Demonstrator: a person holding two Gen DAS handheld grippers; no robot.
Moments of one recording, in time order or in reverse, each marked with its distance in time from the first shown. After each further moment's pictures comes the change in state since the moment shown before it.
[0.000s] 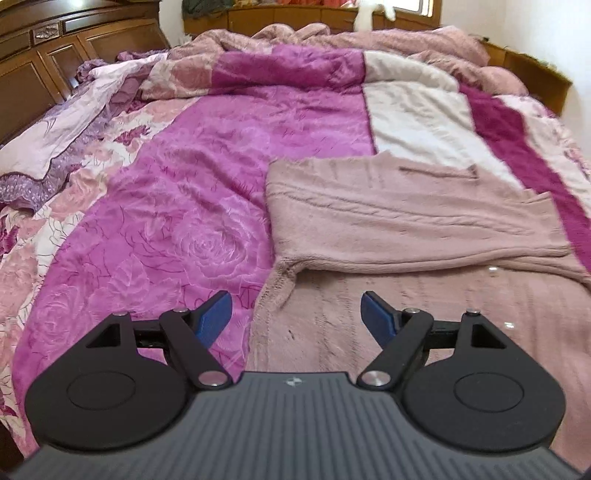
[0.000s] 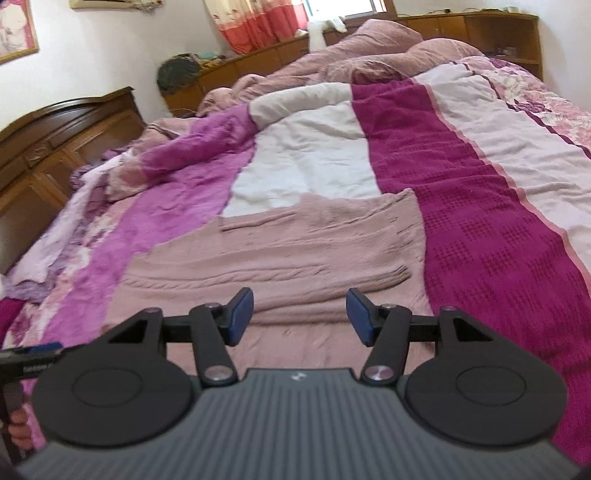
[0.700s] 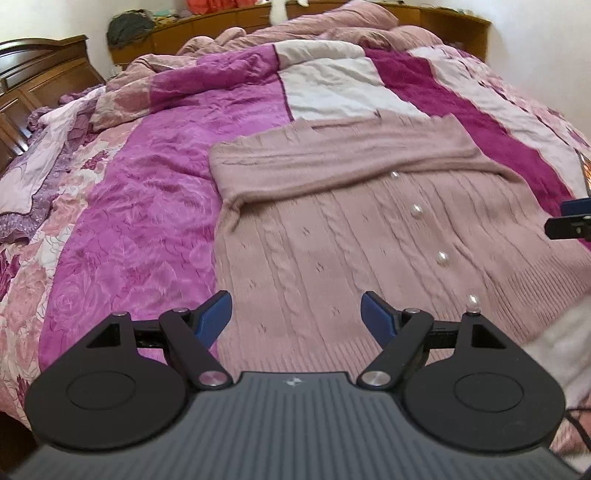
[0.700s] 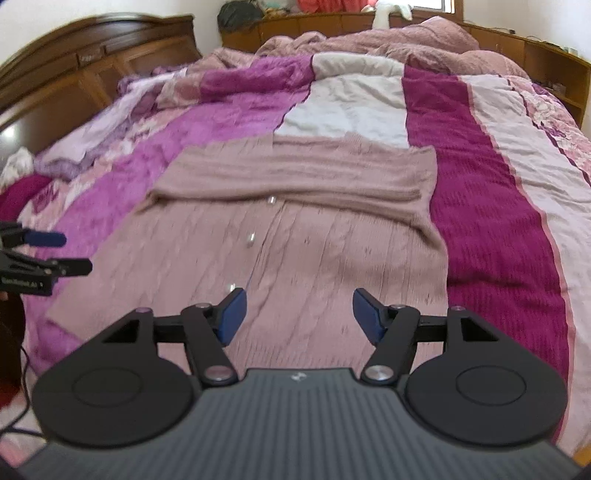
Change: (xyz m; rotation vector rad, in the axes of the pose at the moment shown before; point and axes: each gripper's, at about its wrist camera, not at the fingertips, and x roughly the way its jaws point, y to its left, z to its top) left arm -0.101 -0.027 -0.080 0.254 0.025 -0.113; right arm -0.071 0.029 -0.080 -0.274 0.156 0.011
